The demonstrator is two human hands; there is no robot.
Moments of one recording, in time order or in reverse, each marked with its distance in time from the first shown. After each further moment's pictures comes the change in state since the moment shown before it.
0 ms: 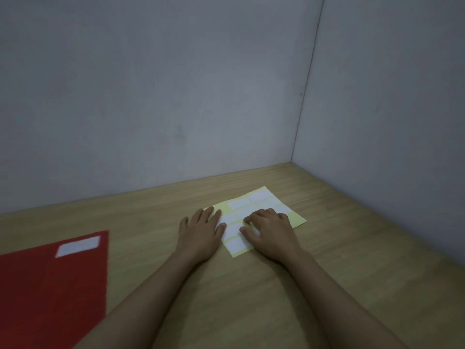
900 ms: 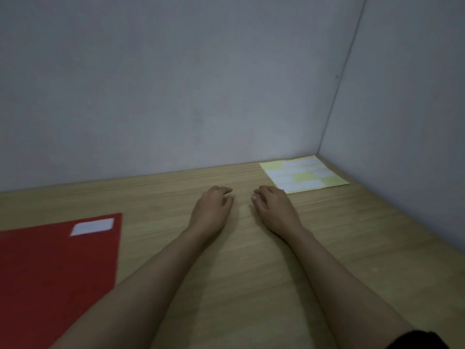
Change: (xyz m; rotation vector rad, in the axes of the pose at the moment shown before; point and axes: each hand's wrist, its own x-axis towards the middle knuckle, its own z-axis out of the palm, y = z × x) left_hand 0.030 0.005 -0.018 -0.373 0.259 -0.077; right_hand 0.066 0.005 0.021 0.258 0.074 -0.025
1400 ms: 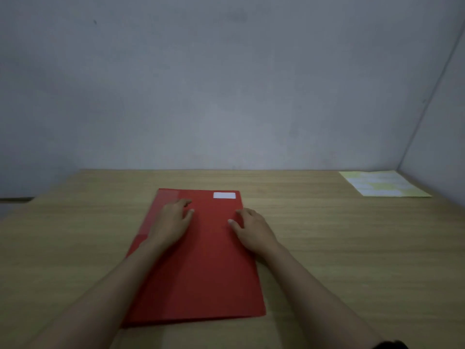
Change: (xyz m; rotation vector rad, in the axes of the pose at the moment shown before) left_hand -0.210 -0.152 -0.216 0.251 0.194 -0.275; right_hand -0.125 -0.247 0.079 0.140 -0.346 -0.152
